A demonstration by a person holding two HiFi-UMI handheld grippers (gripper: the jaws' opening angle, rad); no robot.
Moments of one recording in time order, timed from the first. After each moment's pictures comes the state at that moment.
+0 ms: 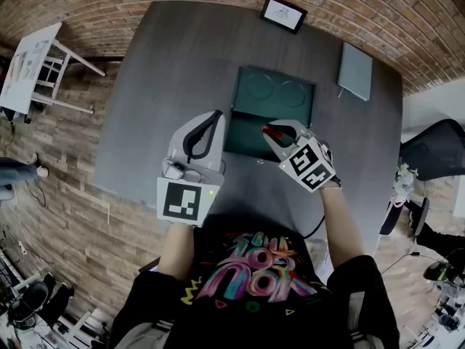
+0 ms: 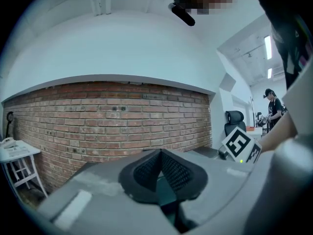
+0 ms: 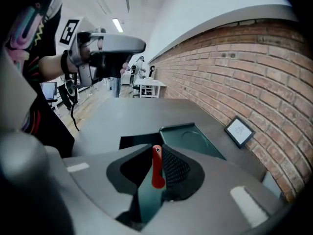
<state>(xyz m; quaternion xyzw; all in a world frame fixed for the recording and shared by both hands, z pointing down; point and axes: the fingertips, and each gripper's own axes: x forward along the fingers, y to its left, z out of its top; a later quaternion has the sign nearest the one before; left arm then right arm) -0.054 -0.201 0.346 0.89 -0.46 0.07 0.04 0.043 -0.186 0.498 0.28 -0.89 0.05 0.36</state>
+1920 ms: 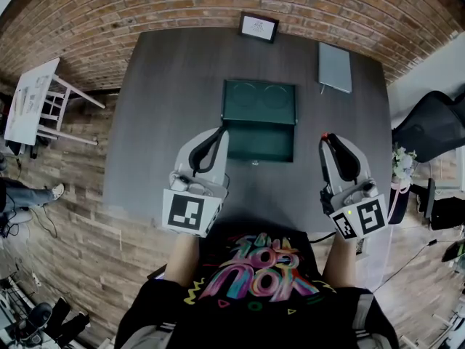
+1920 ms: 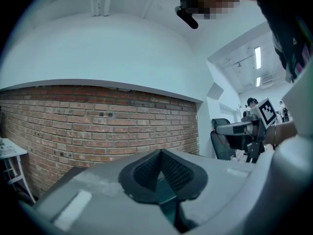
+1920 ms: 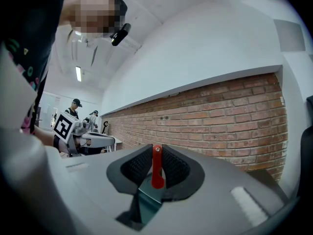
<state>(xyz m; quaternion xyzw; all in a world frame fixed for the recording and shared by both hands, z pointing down) -0.020 -0.157 0.316 0.91 -0.40 0.04 0.02 0.164 -0.099 0.285 0.56 -0.83 0.01 0.01</state>
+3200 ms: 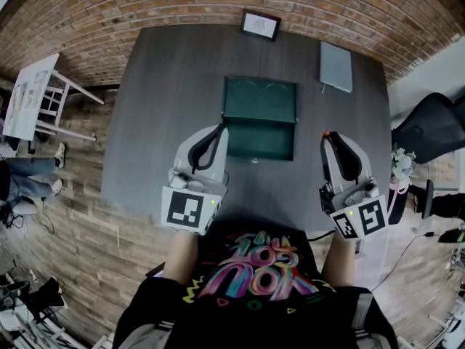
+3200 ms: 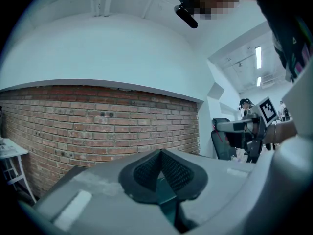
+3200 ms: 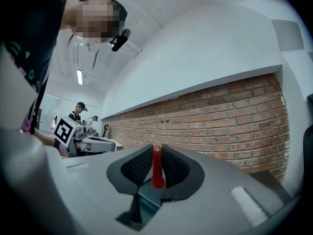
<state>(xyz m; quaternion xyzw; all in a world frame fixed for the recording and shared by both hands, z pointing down) -0.025 -0.158 0.318 0.91 -0.40 0.04 0.02 0.159 -0.100 0.277 0.56 -0.83 0.00 -0.01</state>
